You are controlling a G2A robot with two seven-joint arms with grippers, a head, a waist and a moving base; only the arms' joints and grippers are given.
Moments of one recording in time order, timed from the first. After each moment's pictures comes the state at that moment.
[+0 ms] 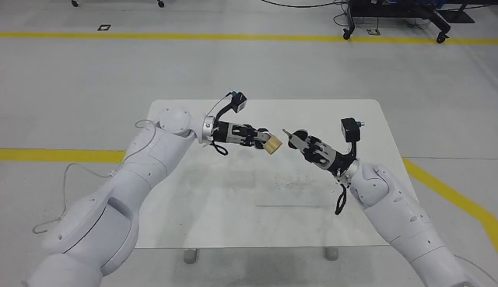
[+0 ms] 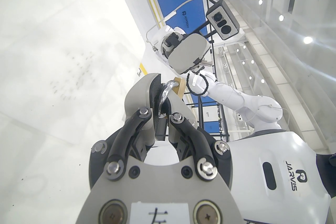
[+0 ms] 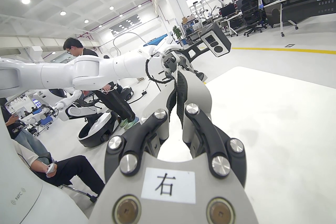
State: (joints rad) left arm 0.46 -1.37 -0.55 -0.62 -0.70 -0.45 -1.26; right arm -1.19 -1.04 1.08 -1.31 -0.31 -1.01 0.07
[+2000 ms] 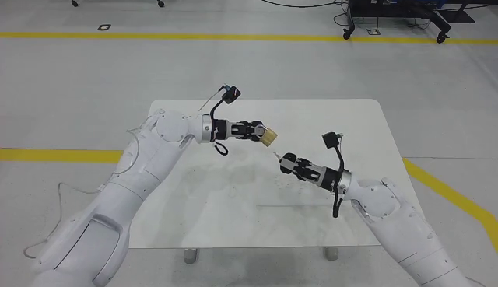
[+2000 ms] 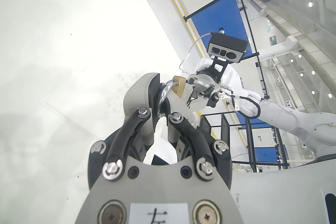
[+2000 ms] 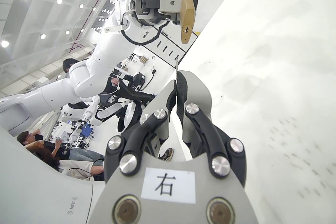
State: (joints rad) left arm 0.59 -1.29 -0.75 -0.90 -0.22 -0.47 -1.04; right arm -1.35 -1.00 1.15 -1.53 0.04 -0.56 0.59
